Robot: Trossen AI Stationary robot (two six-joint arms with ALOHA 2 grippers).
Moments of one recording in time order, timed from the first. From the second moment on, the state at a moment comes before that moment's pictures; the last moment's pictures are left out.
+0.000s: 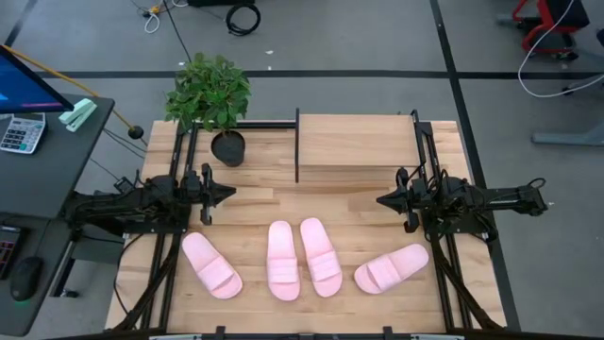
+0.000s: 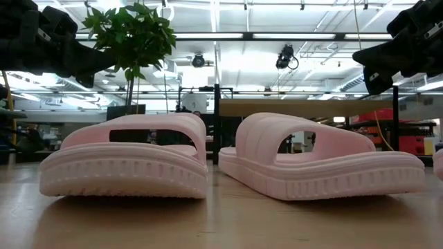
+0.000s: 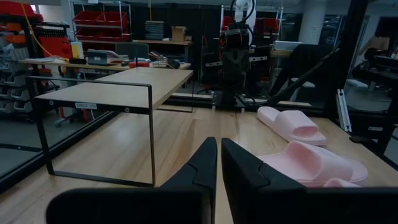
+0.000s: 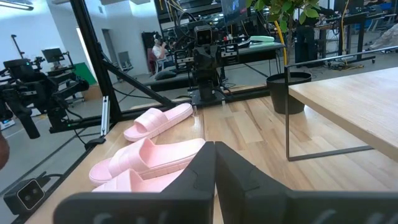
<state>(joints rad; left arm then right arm) 0.08 0.02 0.01 0.06 -0.06 -0.07 0.04 0.04 0.03 0.02 0.02 0.21</state>
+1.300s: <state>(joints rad) 0.08 0.02 0.01 0.06 -0.06 -0.07 0.04 0.04 0.03 0.02 0.02 0.20</state>
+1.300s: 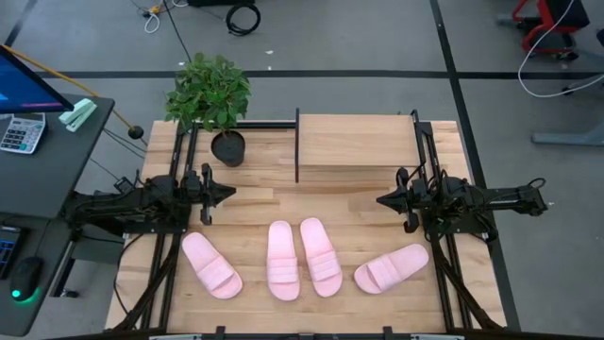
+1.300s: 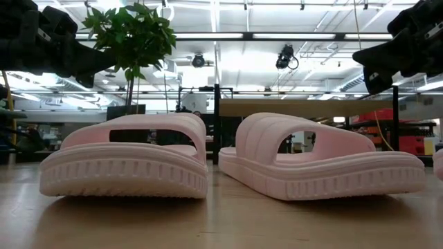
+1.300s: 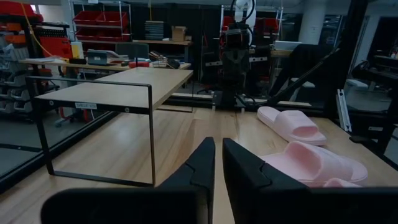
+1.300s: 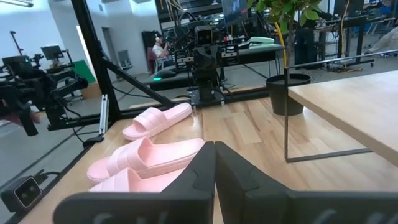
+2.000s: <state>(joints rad) 0.08 0.02 0.01 0.53 -0.41 -0.46 0.04 0.04 0.03 0.33 0.25 0.60</state>
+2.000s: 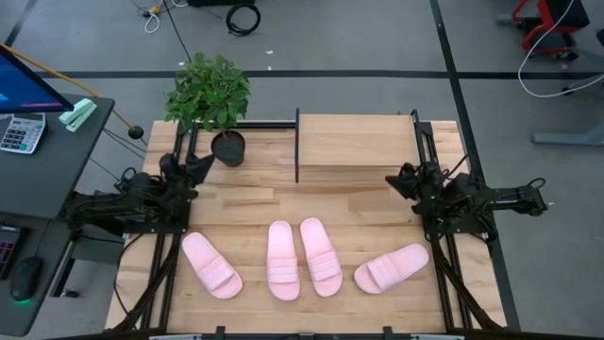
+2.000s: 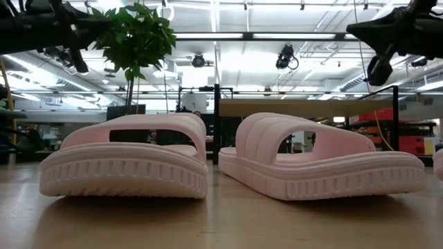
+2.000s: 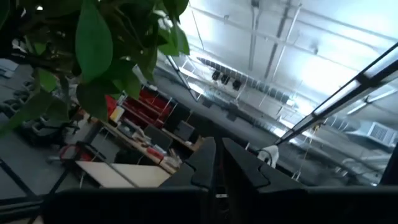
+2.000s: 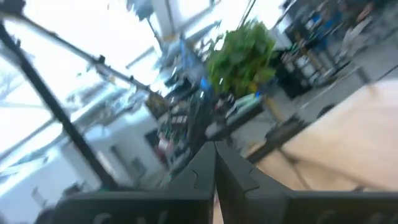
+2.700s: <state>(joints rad) 0.08 0.26 0.24 0.52 -0.37 -0.27 0.04 0.09 0.27 0.51 0.36 0.07</state>
